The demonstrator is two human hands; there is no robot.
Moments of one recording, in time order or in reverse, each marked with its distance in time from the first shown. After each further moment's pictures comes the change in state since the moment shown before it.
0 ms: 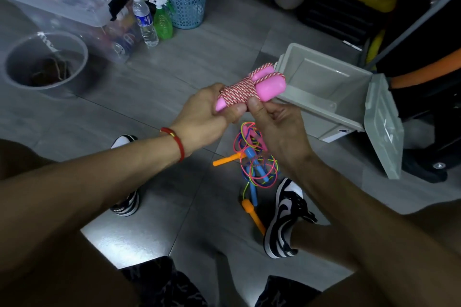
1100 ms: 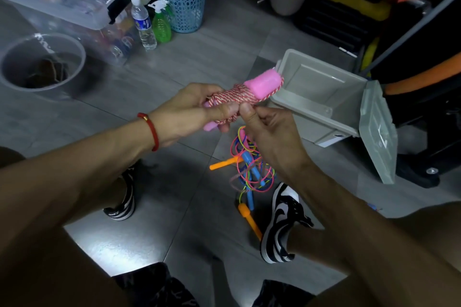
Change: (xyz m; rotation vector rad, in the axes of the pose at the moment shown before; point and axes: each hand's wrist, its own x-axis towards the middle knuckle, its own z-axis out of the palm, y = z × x) left_hand 0.005 0.016 -0.032 -0.170 -0.292 0.002; right_hand -0.006 -0.012 0.000 -0.039 -0.102 -0.081
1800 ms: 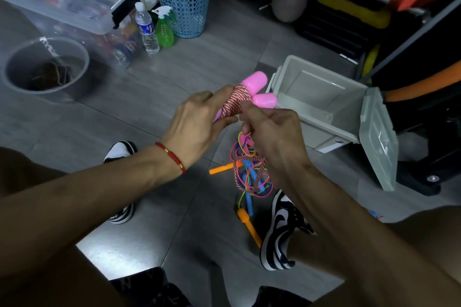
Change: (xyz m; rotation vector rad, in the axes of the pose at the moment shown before) left_hand 0.005 -0.027 0.020 0.824 0.485 0.409; right_hand 0.006 -0.018 0.009 0.098 0.182 0.246
